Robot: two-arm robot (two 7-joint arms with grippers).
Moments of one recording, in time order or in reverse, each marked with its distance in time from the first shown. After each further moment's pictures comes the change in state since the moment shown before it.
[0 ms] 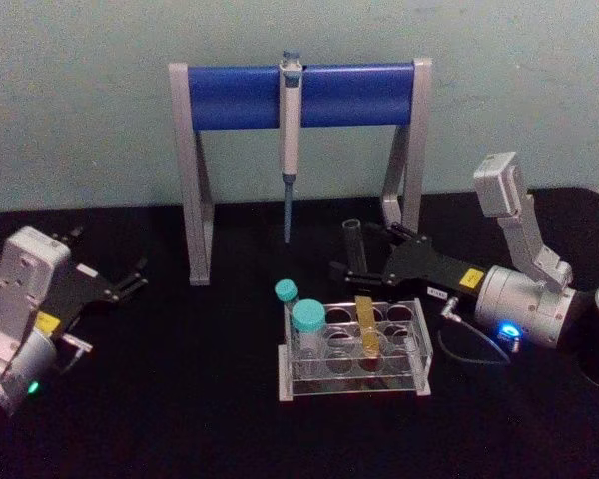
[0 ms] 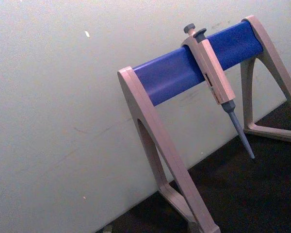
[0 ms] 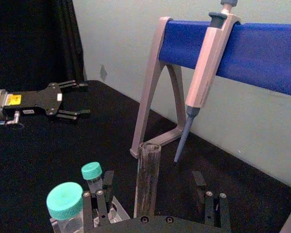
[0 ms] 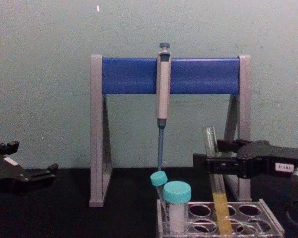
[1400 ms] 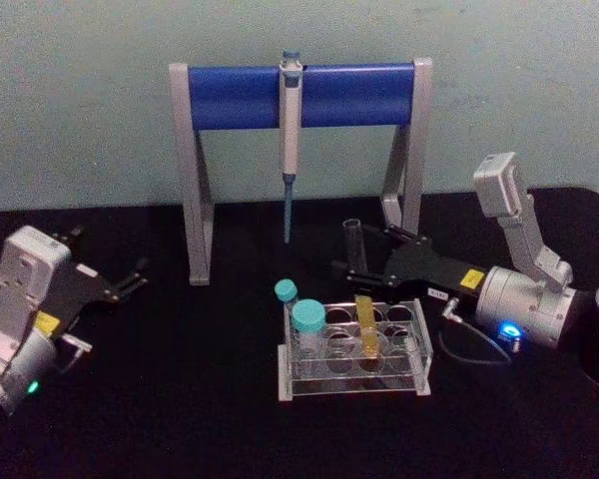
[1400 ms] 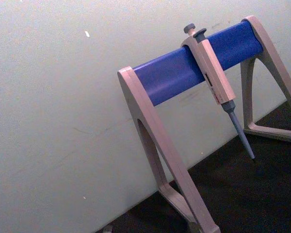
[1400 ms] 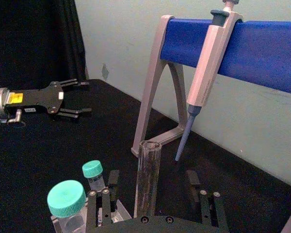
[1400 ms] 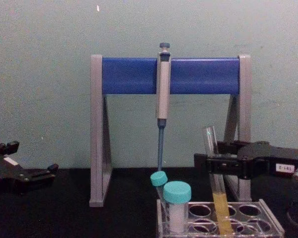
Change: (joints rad) left arm 0.000 0.000 0.000 0.000 0.000 0.000 0.000; right arm 0.009 0.006 -0.011 0.010 0.009 -0.004 0.009
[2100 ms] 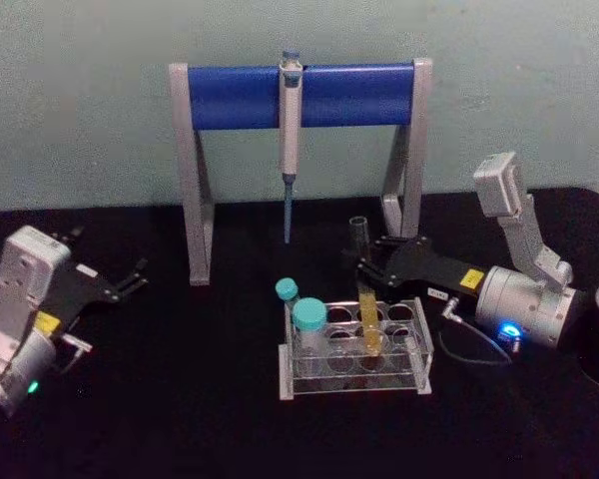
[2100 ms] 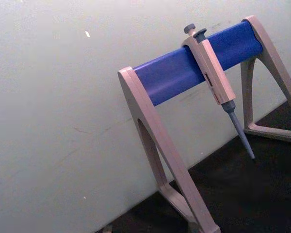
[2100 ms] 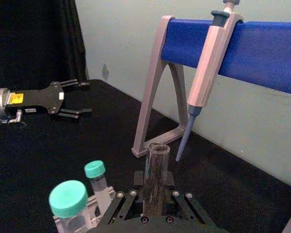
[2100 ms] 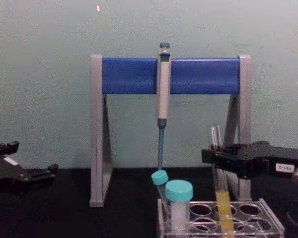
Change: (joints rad) left arm 0.000 0.000 0.000 0.000 0.000 0.000 0.000; right arm 0.000 0.000 0.000 0.000 0.000 0.000 0.000
